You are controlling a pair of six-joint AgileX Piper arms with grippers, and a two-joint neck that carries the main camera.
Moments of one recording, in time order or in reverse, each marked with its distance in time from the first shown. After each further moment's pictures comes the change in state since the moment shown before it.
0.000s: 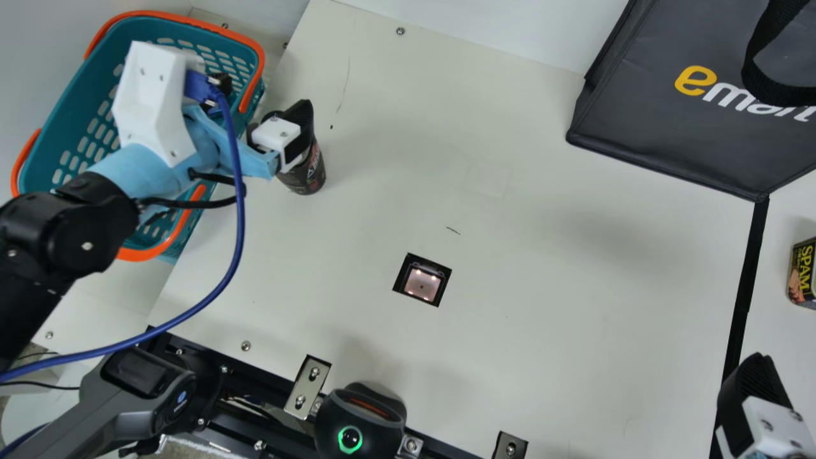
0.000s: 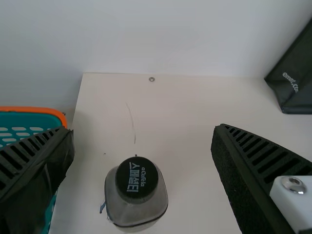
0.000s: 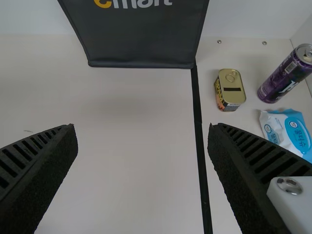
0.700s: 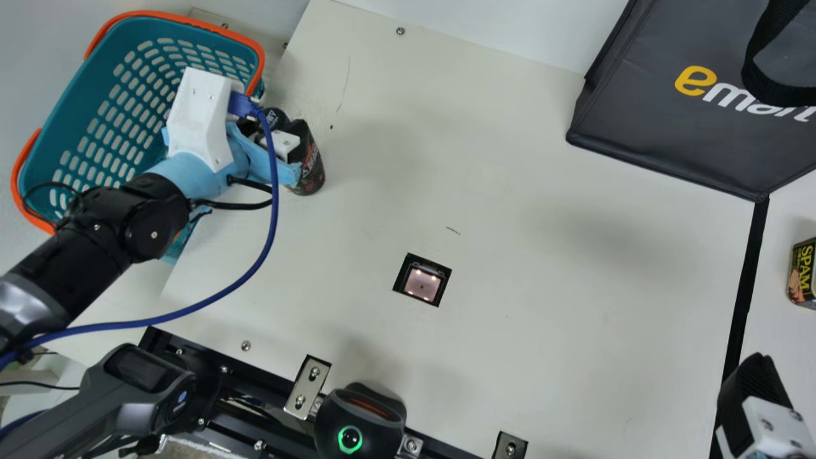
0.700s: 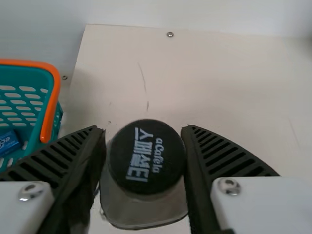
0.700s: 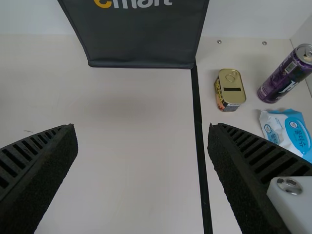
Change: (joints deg) left arm -2.4 11.0 10.0 7.7 -15.0 -9.0; right arm 0.0 0.0 0.0 0.0 0.0 0.0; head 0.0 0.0
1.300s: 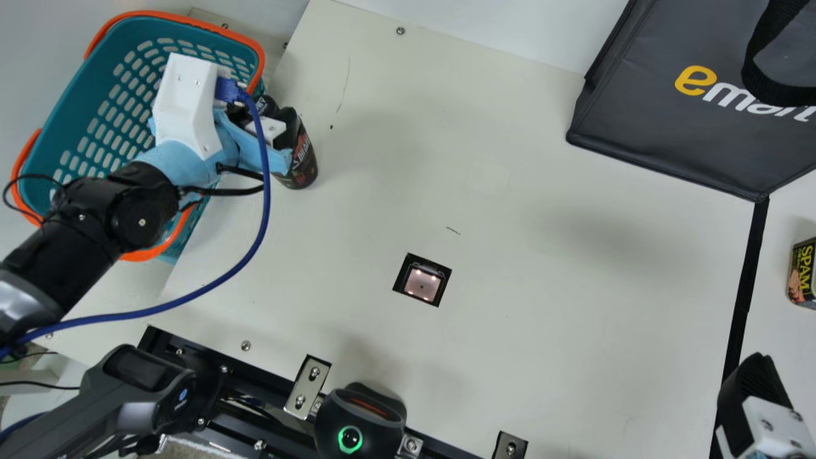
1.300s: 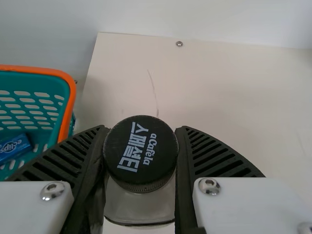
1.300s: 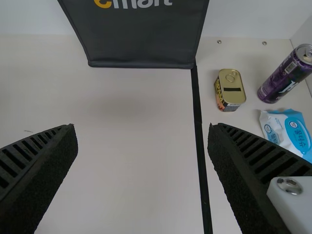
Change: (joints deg) left arm 2.0 -0.1 -1.9 -1.4 1.5 1.8; right arm 0.0 0.0 0.0 0.0 0.0 0.0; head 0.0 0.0
